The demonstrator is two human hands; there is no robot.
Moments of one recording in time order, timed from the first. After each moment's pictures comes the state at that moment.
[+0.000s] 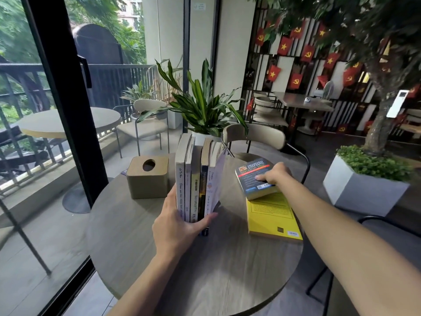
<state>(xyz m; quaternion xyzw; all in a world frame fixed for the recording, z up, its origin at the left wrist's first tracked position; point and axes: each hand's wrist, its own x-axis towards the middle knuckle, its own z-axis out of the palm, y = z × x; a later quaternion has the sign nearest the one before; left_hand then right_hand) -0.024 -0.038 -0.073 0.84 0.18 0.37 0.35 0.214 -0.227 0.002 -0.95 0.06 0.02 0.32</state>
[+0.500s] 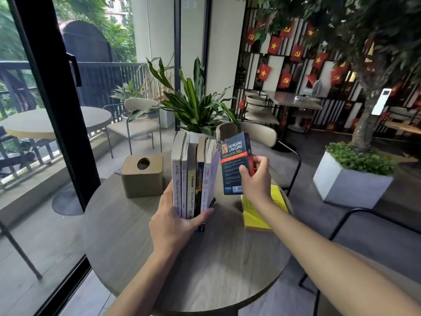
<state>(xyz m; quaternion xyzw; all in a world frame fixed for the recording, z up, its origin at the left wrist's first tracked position) -0.025 -0.038 -0.073 0.84 0.18 0.37 0.35 0.111 -0.196 -0.007 -0.80 -0.12 -0.18 0.55</state>
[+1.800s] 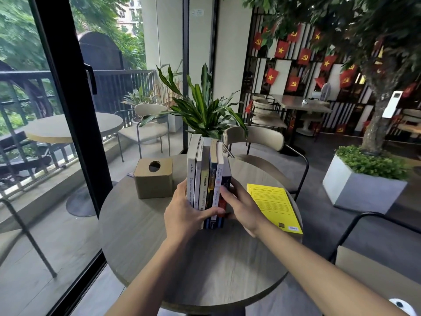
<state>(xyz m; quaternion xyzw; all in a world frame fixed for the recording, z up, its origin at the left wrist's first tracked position) -0.016 -0.036 -0.057 0.84 0.16 0.35 0.40 0.051 -0.184 -0.025 -0.70 -0.27 0.15 0.65</state>
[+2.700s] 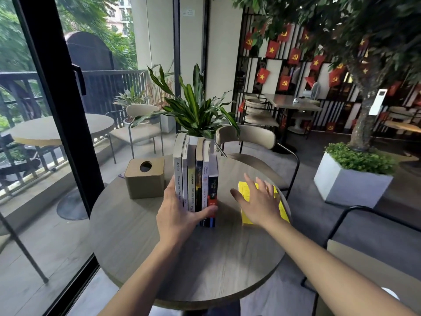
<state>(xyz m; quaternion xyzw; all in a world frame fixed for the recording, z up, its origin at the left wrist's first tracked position) -0.021 -0.042 -0.063 0.84 0.15 0.36 0.38 0.082 -0.235 -0.032 -0.97 -0.14 -0.07 0.18</state>
